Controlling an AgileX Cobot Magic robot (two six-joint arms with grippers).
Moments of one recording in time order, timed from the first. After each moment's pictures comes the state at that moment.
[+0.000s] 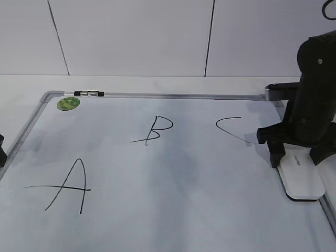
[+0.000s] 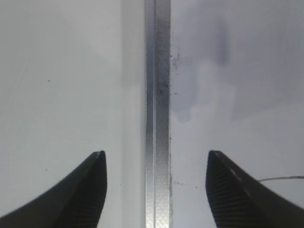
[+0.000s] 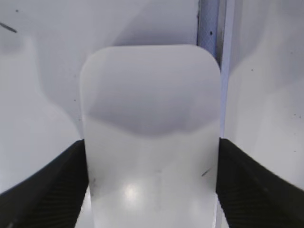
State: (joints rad) left arm 0.03 1.55 -0.81 -0.17 0.58 0.14; right arm 0.25 1.84 -1.18 -0.17 0.97 0.37
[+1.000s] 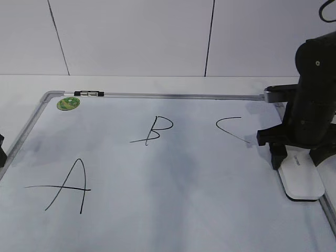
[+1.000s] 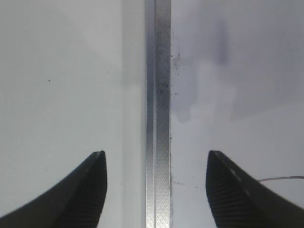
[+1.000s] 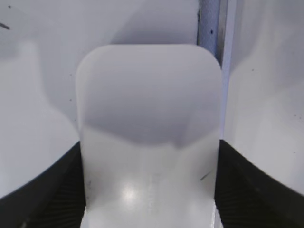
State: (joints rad) left arm 0.03 1.55 -0.81 -0.17 0.58 0.14; right arm 0.25 1.86 -1.18 -0.18 0.98 0.37
